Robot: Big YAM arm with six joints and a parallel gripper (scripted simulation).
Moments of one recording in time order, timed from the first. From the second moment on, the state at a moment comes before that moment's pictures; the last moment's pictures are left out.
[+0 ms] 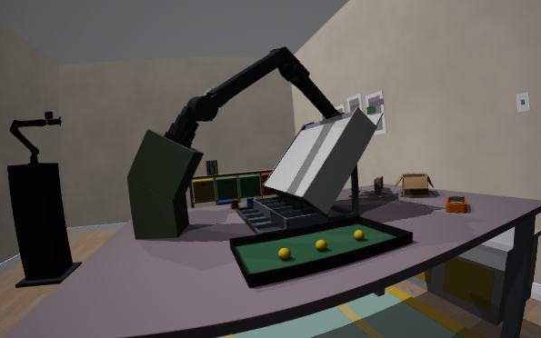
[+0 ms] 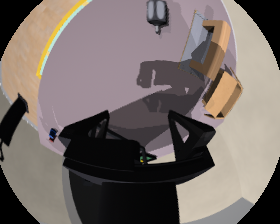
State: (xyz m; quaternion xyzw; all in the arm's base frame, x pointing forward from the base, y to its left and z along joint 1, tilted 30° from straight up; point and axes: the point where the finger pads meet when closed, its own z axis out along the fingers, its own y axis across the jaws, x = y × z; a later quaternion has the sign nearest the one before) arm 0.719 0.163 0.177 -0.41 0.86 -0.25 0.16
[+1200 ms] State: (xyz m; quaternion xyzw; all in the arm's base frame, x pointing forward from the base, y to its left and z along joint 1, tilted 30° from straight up) arm 0.717 0.166 0.187 -0.41 0.86 -0.26 0.17
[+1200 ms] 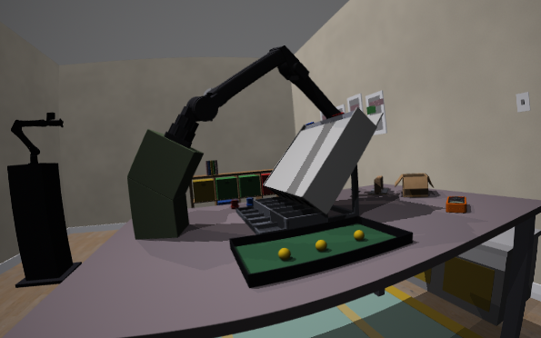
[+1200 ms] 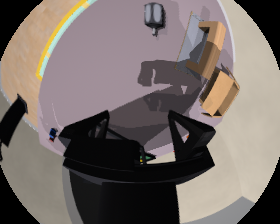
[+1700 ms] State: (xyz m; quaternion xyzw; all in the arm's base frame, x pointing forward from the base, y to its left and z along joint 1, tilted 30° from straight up) arm 0.688 0.188 0.239 -0.43 0.84 -0.28 0.18
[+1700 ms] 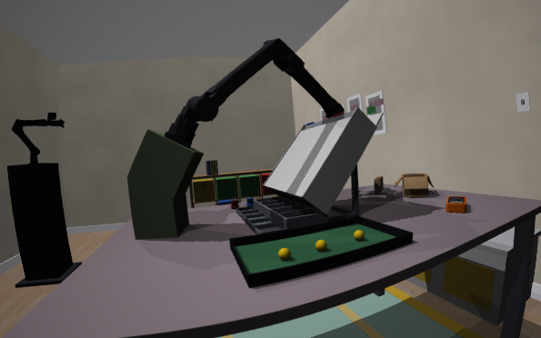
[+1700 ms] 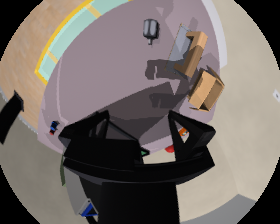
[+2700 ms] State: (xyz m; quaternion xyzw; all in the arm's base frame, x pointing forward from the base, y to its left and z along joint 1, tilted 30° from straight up) arm 0.469 0.226 0.490 -0.49 0.75 -0.33 0.30
